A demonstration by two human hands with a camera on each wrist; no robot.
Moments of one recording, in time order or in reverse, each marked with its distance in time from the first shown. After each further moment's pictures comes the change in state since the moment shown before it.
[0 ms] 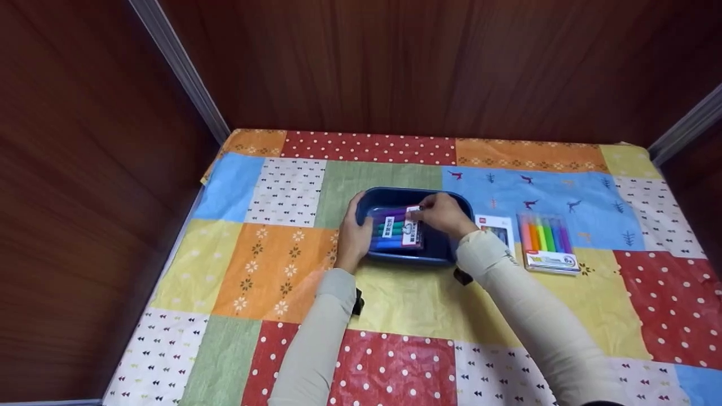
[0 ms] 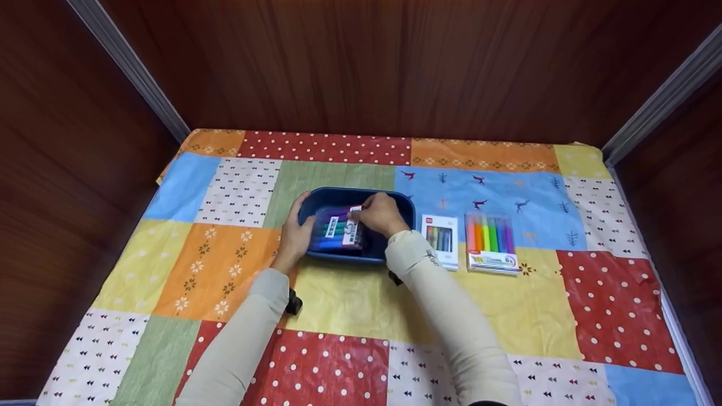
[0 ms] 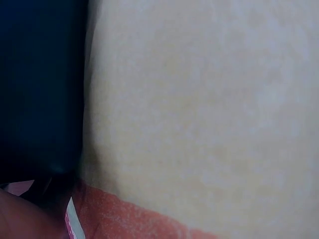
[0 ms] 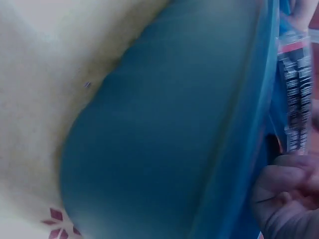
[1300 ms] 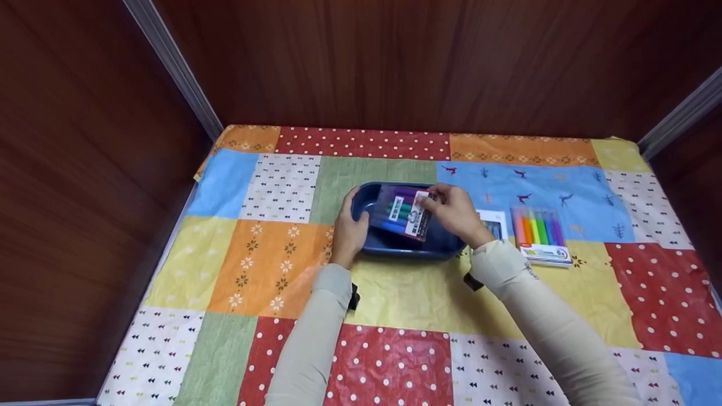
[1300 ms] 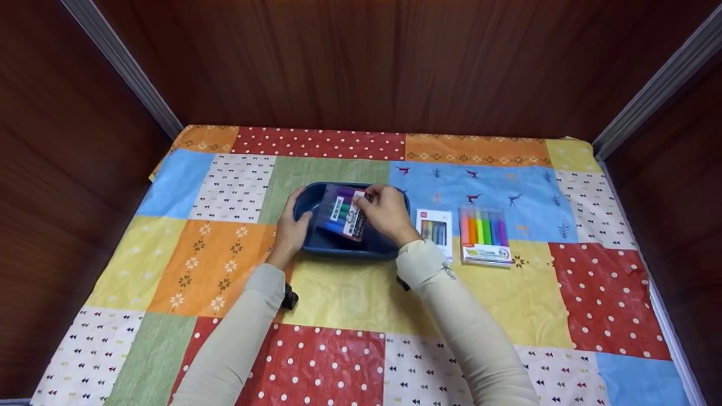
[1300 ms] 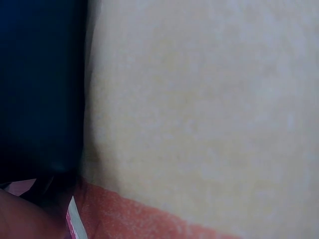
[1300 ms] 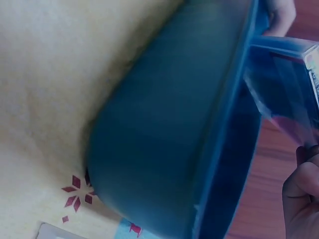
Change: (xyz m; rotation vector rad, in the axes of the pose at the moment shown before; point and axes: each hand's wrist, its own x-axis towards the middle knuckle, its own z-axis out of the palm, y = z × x) left_hand -0.002 0.000 -0.001 -0.005 -0.012 0.026; right_hand -0.031 0.004 -0.013 0.123 0.223 -0.252
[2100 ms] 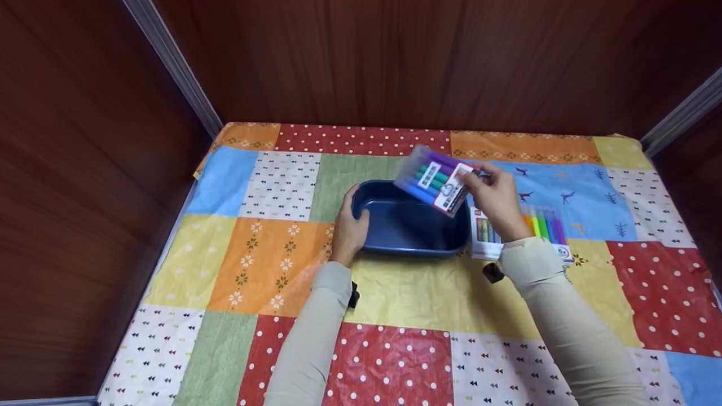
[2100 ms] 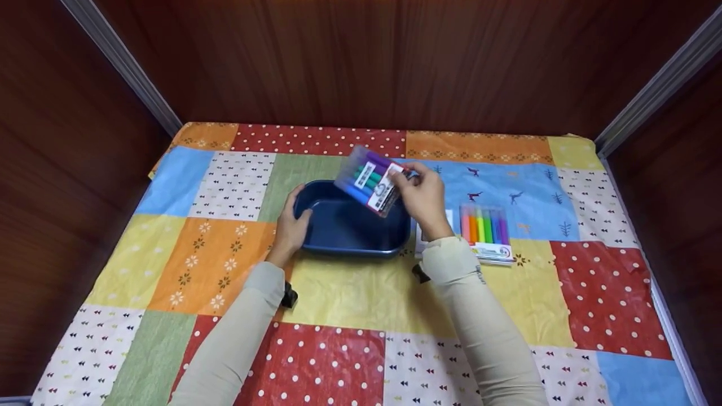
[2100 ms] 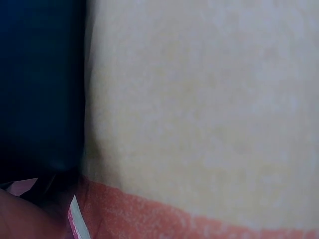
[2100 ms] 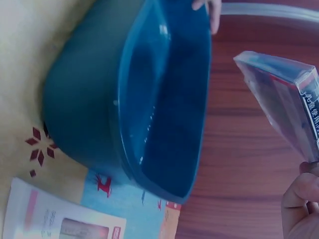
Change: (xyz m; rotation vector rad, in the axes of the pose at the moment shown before) left_hand -0.001 0.002 -0.002 0.010 -0.016 -0.009; right_hand -0.010 -0.003 -0.054 0.241 0.202 0.148
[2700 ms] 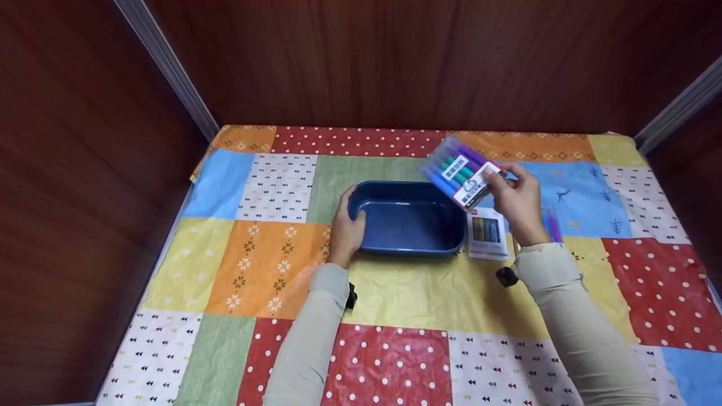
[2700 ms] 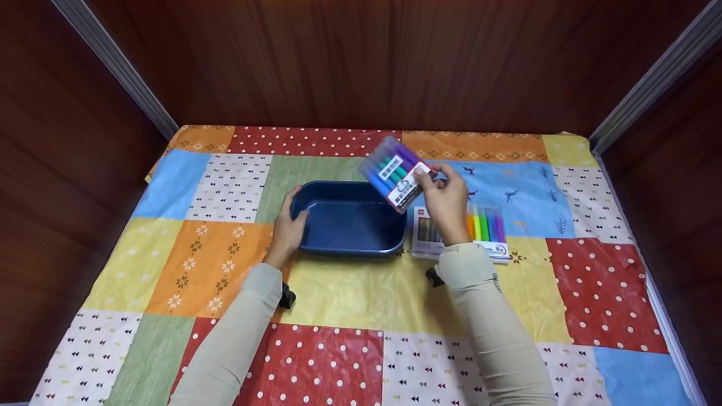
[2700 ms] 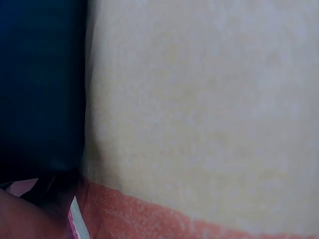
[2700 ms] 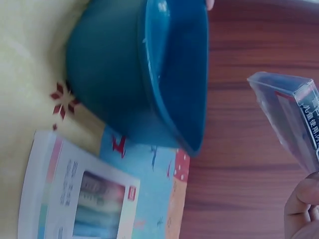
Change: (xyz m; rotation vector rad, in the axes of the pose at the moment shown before) left_hand 0.001 -0.001 0.002 -0.001 0.011 -0.004; right_hand -0.003 0.017 -0.034 0.233 0.113 0.073
